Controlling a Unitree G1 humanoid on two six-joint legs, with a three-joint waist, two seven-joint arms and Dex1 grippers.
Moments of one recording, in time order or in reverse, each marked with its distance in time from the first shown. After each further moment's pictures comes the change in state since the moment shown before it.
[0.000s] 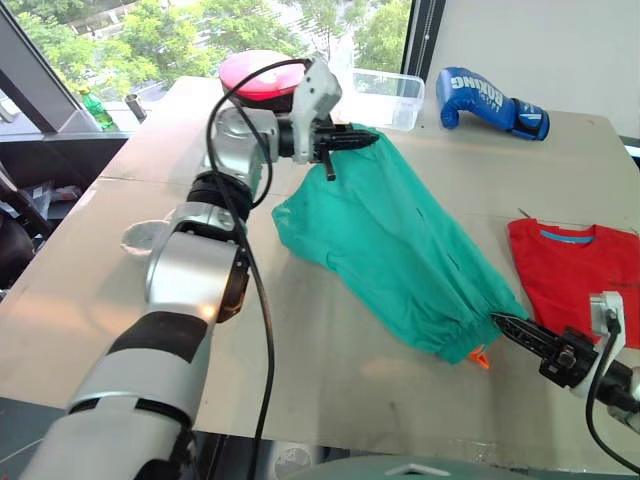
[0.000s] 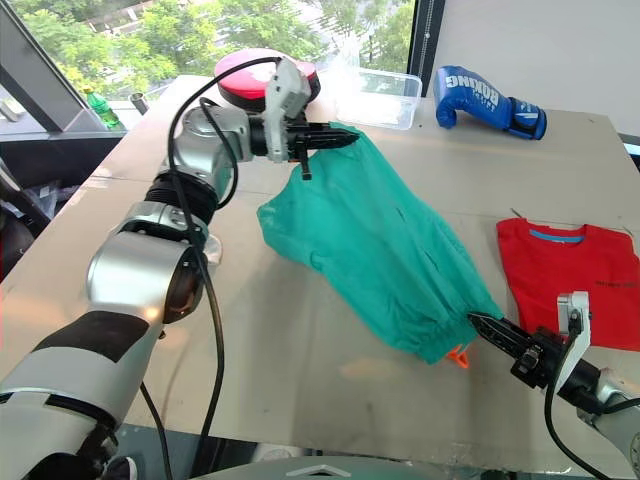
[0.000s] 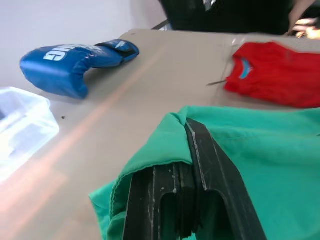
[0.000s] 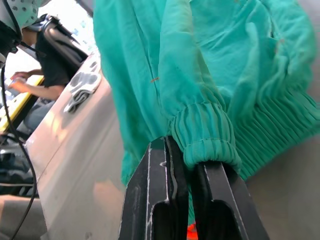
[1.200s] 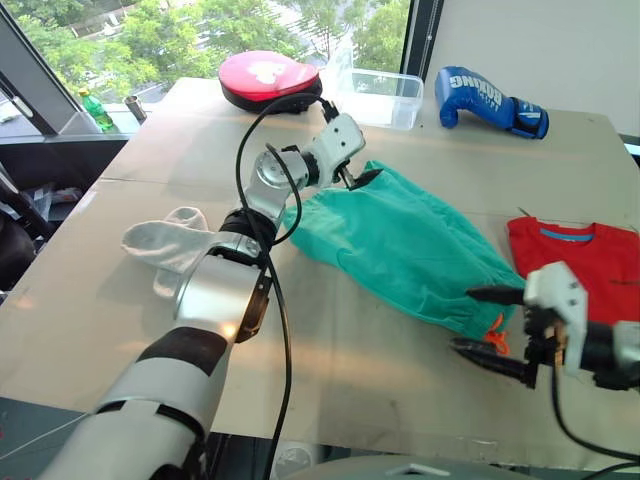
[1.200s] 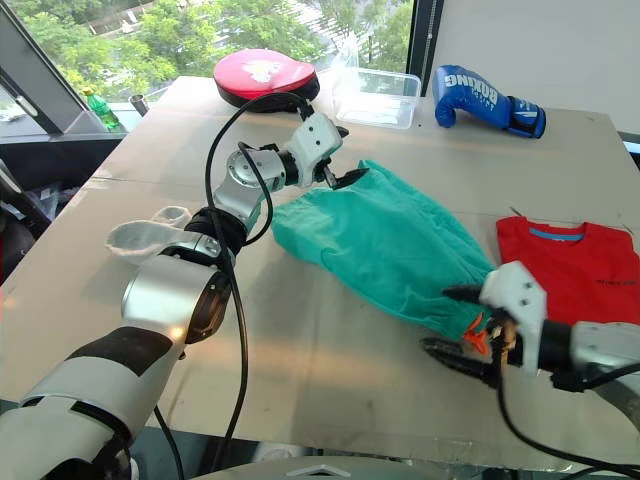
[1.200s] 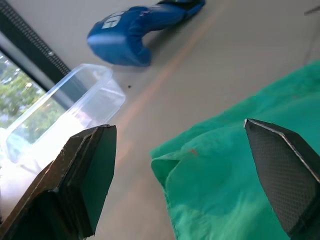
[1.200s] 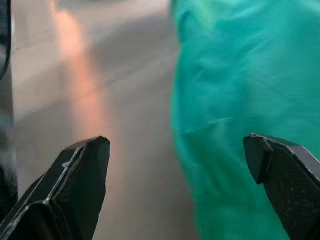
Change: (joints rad) left arm 0.165 -0.049 -0.032 -0.015 0.278 -0.292 0.334; right arm -0.164 -0.399 0.281 -0.350 -0.387 -0.070 0.007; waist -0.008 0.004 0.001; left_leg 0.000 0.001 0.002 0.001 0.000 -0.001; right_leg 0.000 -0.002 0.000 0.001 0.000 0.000
